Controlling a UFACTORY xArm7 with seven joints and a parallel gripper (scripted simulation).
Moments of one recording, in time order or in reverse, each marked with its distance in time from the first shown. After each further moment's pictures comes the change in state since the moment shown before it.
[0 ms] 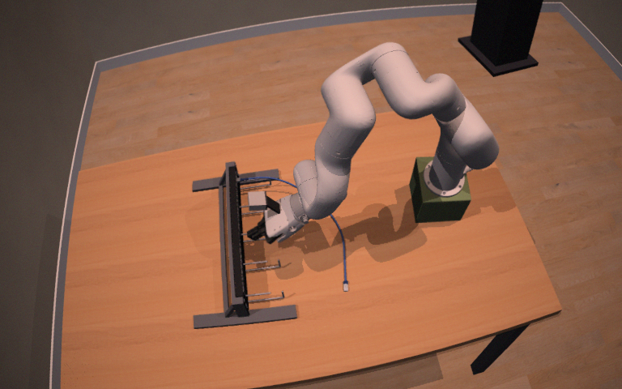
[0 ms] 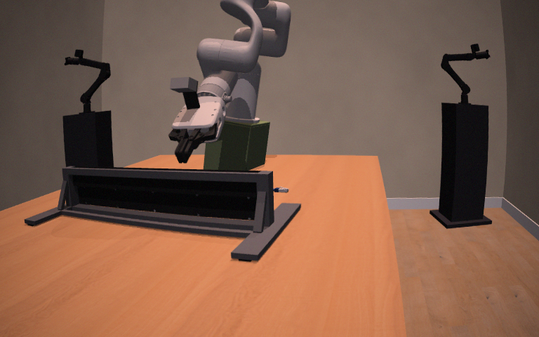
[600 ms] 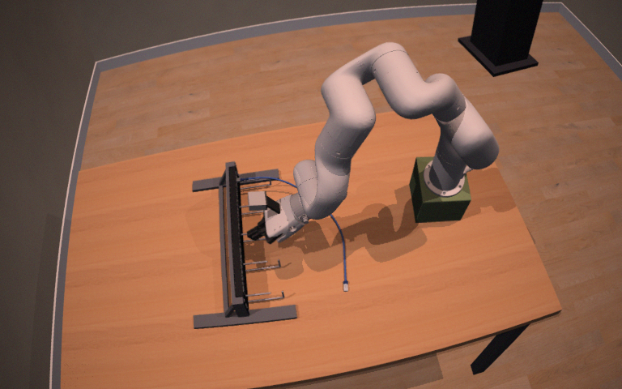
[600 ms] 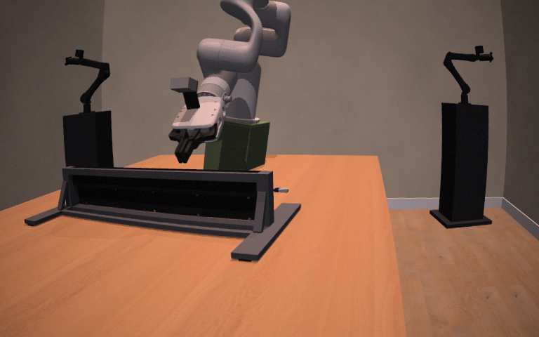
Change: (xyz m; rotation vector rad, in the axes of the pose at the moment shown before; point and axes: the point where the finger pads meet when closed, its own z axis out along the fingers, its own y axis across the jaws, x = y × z) arm 0.000 0.000 0.000 0.000 0.000 0.000
